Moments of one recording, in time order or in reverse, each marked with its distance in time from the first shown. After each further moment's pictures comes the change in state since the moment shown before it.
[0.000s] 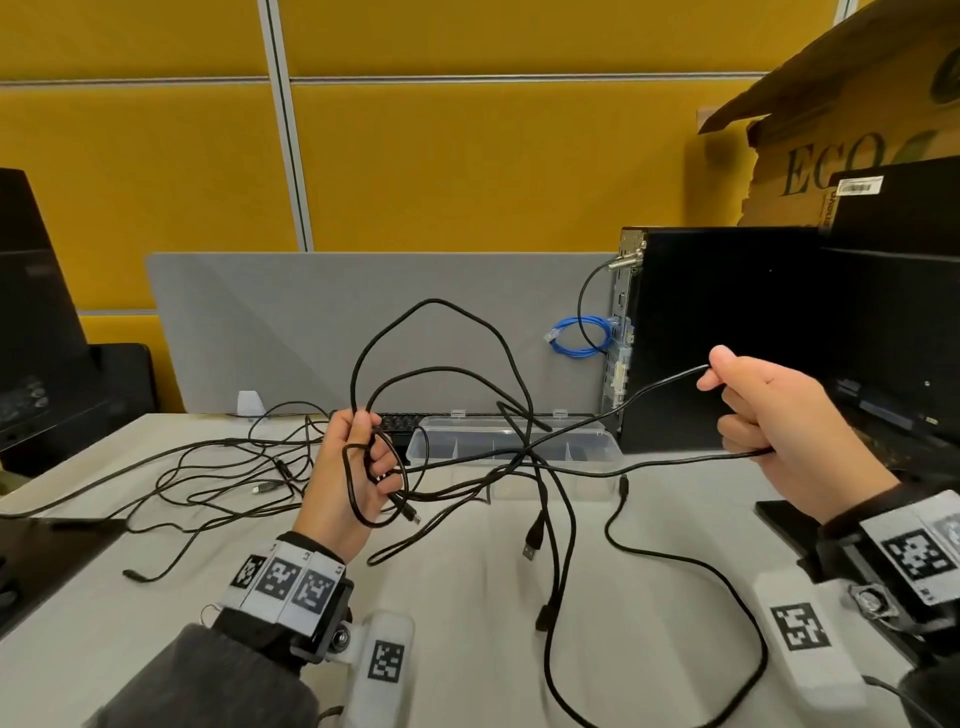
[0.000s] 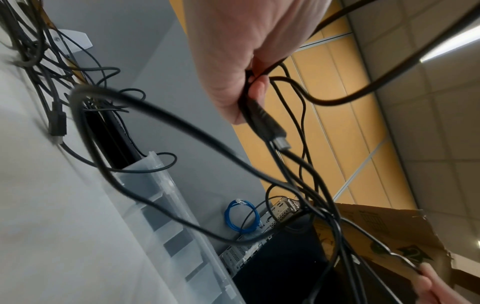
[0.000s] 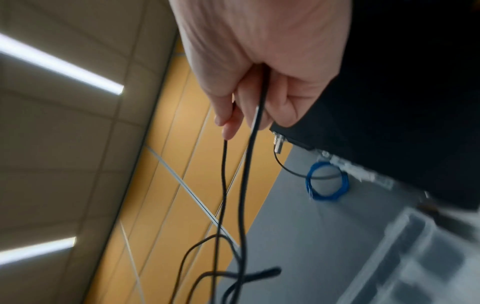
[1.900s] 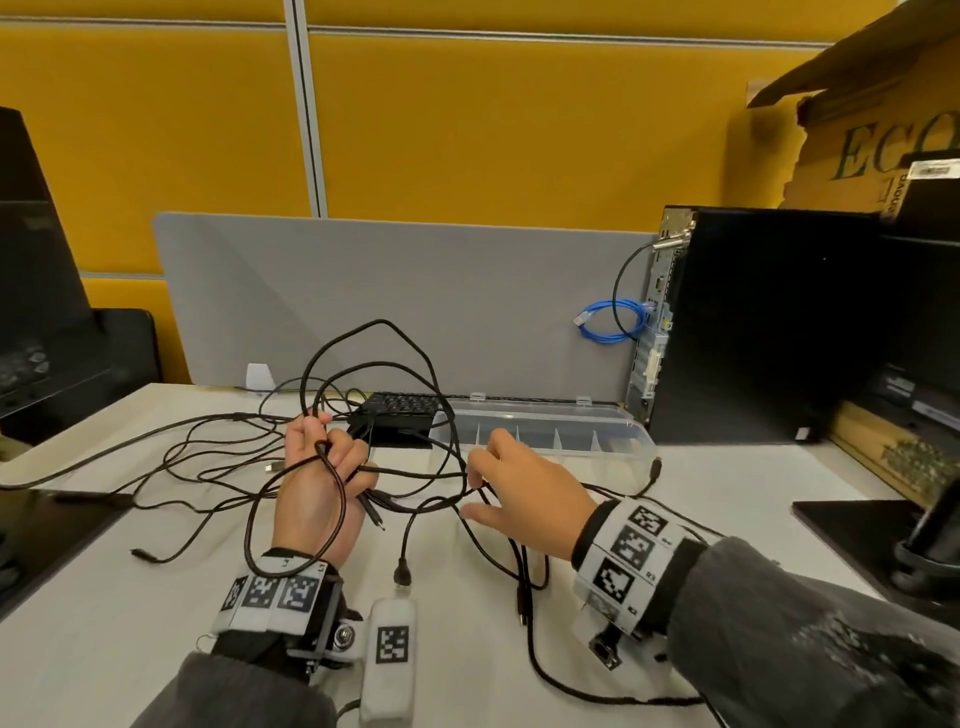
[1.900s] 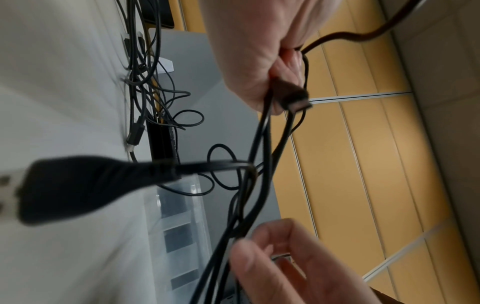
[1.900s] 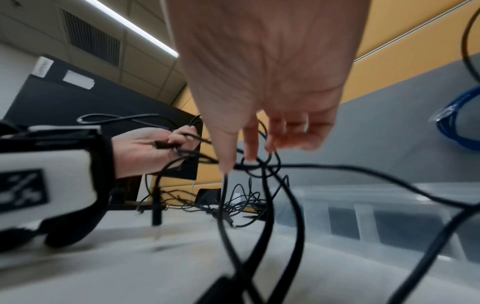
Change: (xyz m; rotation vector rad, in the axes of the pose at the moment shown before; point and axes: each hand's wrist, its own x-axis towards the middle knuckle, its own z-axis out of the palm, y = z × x) left_hand 0.006 -0.002 -0.052 -0.308 0.090 0.058; right_hand -0.015 0.041 0.194 -0.994 -0.675 -0.370
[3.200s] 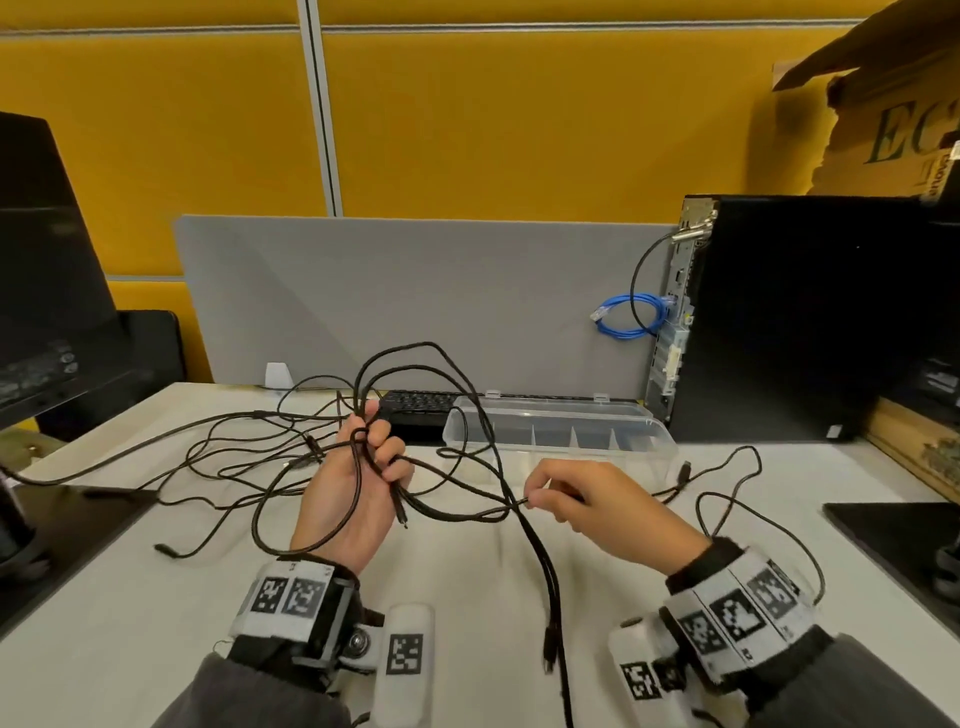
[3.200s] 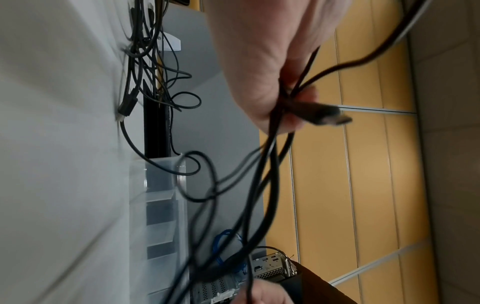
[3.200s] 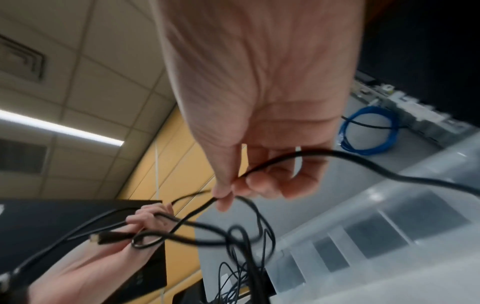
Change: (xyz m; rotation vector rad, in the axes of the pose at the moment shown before) left_hand -0.003 -0.003 0.005 -0.238 -0.173 -0.253; right_hand -0.034 0.037 -0.008 0.488 0.011 0.046
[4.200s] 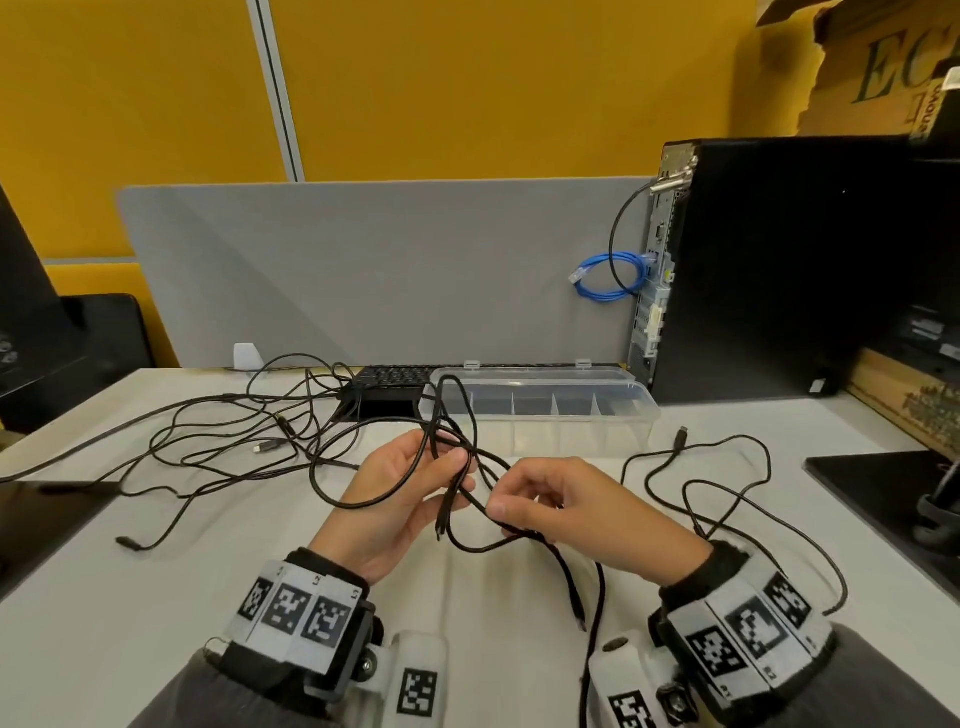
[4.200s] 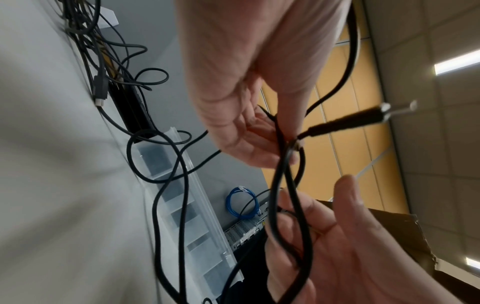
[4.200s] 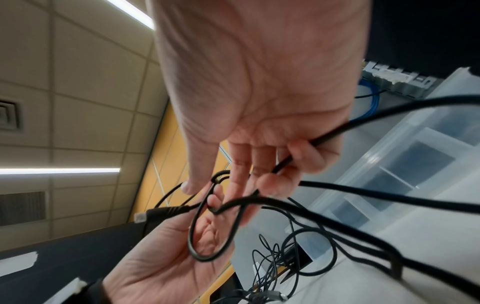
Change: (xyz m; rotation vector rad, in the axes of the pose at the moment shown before) left_hand -0.023 -0.044 0.021 0.792 -0.072 -0.144; right_hand -0.024 -0.010 0.011 0.352 -0.056 0.061
